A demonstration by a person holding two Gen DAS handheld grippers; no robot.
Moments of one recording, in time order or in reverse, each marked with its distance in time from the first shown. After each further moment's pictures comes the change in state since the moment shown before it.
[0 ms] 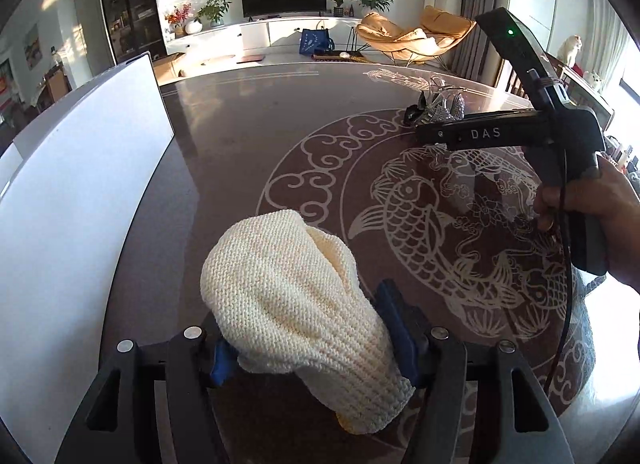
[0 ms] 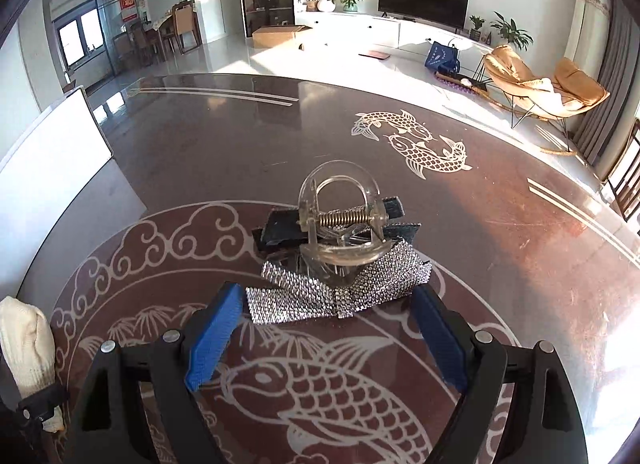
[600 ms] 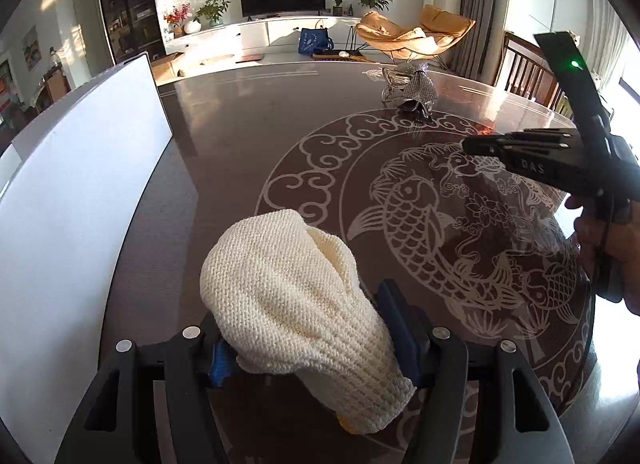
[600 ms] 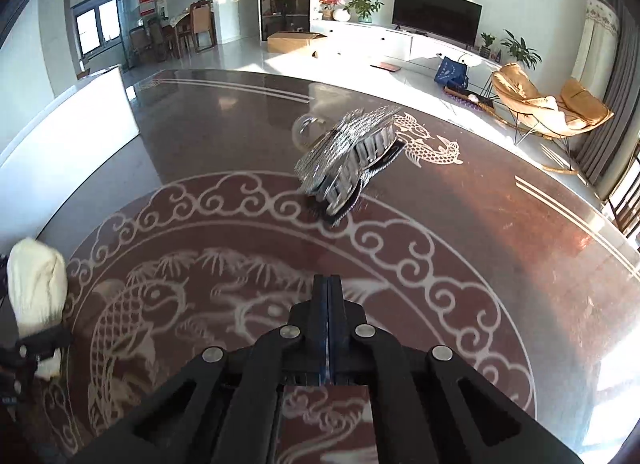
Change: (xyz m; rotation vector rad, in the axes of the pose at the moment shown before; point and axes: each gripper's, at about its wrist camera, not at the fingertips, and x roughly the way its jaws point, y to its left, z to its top) left arm 0.002 -0.003 0.001 -0.004 0.000 0.001; right arm -0.041 0.003 -0.046 -0.083 -0.038 0.022
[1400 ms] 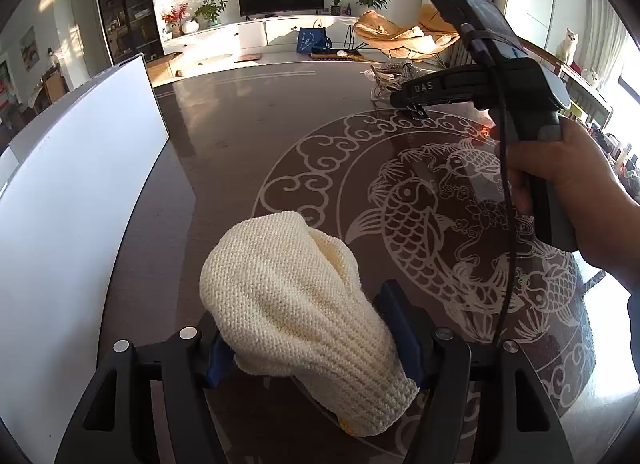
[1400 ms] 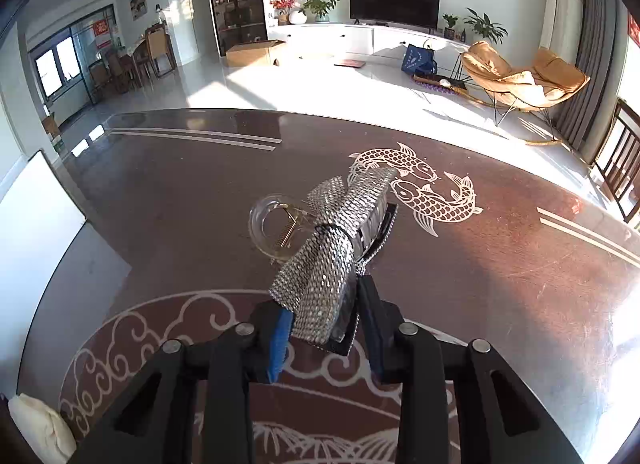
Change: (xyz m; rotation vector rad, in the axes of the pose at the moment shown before) left arm 0.008 -0.009 0.007 0.003 0.004 0.000; right arm 0.071 -0.019 0.086 0.171 -0.024 -0.048
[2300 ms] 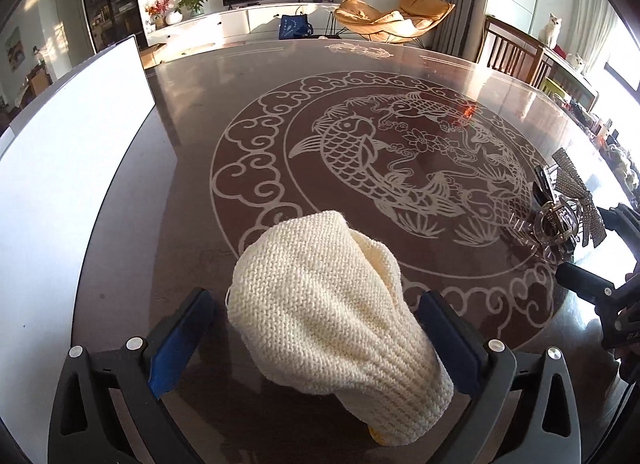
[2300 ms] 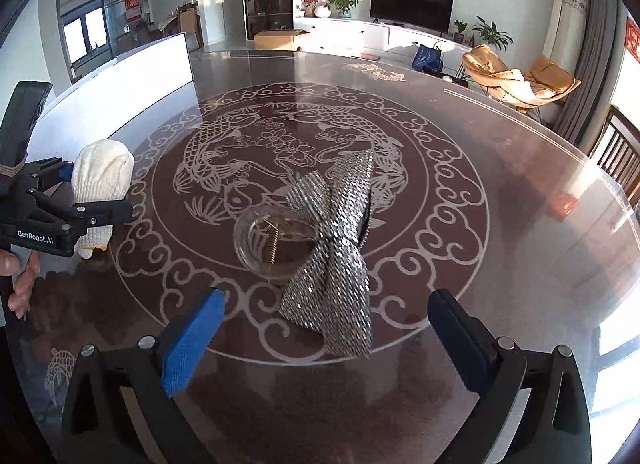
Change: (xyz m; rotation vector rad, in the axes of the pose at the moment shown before) left arm -0.029 -0.028 -0.048 0.037 0.053 -0.037; right arm -0.190 -0.014 -0.242 -0.098 0.041 0.010
